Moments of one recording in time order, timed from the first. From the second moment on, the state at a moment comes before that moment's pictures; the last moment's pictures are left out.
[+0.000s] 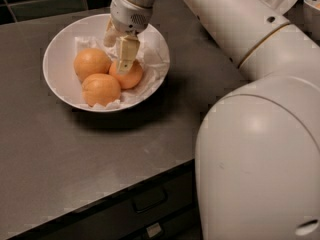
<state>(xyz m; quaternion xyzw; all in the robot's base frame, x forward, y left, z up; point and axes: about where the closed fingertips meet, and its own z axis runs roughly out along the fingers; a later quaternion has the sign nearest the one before) 0.625 0.101 0.923 -0.82 0.53 0.12 0.18</state>
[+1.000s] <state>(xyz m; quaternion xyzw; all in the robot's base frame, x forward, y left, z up) 0.617 0.090 0.913 -0.81 0.55 0.13 0.17</state>
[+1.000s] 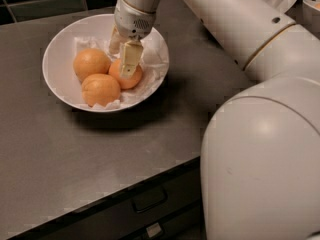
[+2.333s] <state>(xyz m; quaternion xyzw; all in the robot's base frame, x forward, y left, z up) 0.628 0.080 0.895 -0.81 0.56 0.11 0.15</state>
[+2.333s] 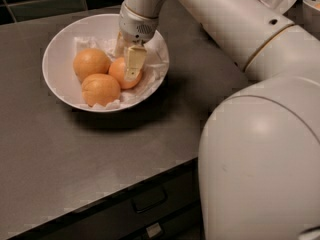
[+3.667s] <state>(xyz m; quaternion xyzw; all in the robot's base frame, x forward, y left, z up) 0.637 0.081 0.874 -0.81 0.56 0.08 0.14</state>
